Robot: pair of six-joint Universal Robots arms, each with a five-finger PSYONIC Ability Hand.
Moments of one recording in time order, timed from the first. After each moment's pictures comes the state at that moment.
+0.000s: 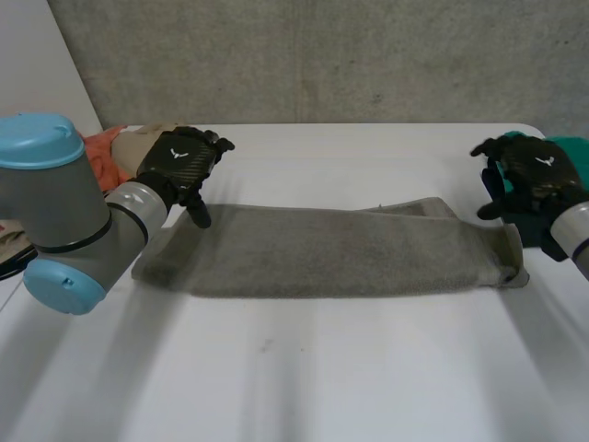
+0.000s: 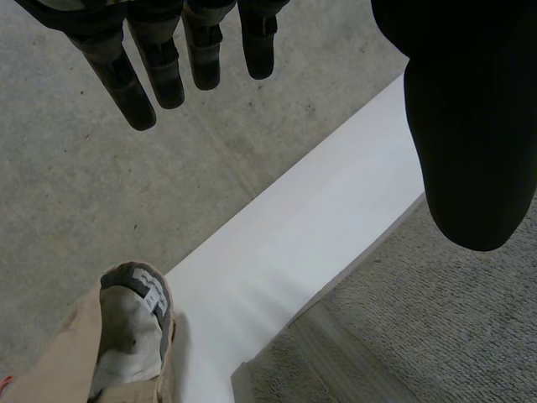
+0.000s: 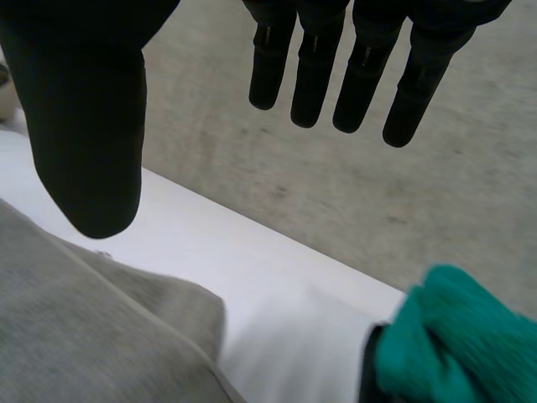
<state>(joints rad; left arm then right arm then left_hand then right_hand) 4.35 -2.07 -1.33 3.27 -1.39 3.49 1.54 -1.14 1.63 -0.48 1.09 3.07 0.18 0.20 0.21 0.20 0.05 0.49 0.49 0.49 0.50 0.32</state>
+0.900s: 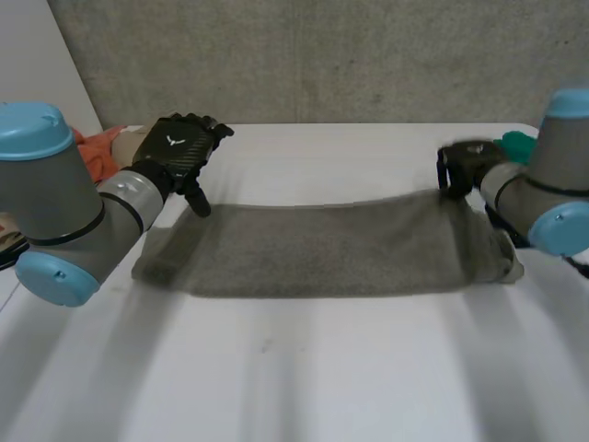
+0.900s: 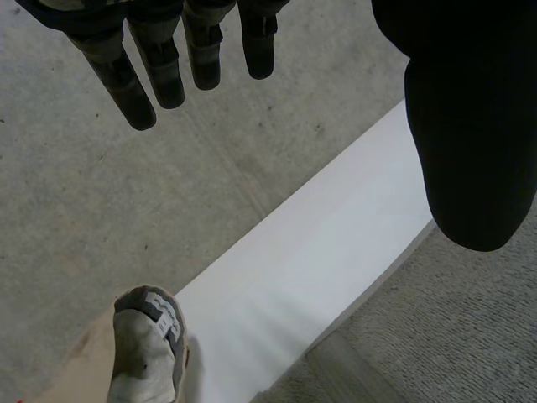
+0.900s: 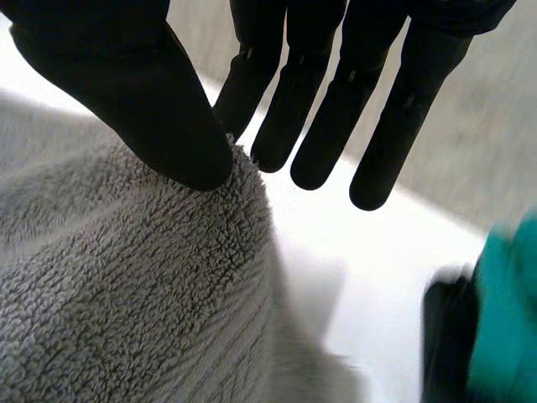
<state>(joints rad) 4.36 -2.05 -1.31 3.28 -1.37 3.47 1.78 -0.67 0.71 0.23 1.38 2.89 0.18 0.20 0.21 0.20 0.05 1.13 1.18 1.18 1.19 1.00</state>
